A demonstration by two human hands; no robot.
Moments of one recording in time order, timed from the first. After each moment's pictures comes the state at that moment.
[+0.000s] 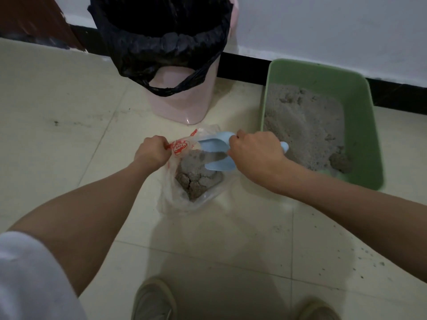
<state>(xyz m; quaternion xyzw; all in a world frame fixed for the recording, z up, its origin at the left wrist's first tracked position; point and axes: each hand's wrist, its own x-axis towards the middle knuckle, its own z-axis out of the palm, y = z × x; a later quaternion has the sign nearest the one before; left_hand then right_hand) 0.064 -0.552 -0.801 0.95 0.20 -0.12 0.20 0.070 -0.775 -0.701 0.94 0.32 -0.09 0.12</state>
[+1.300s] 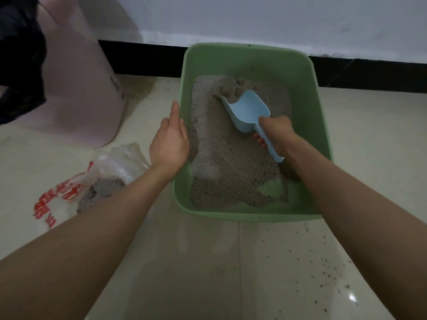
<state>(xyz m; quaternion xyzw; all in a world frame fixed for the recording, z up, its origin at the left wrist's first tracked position) 0.194 -0.779 -0.830 0.95 0.11 0.01 0.28 0.238 -0.977 -0.808 0.79 -0.31 -0.18 -0.50</state>
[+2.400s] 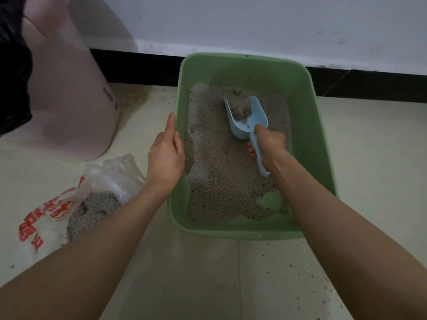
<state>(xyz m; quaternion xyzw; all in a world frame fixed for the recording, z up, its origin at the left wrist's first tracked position) 0.195 -0.776 -0.835 0.92 0.10 0.03 0.37 0.245 -0.960 -0.819 0.71 -0.39 -0.12 -0.57</state>
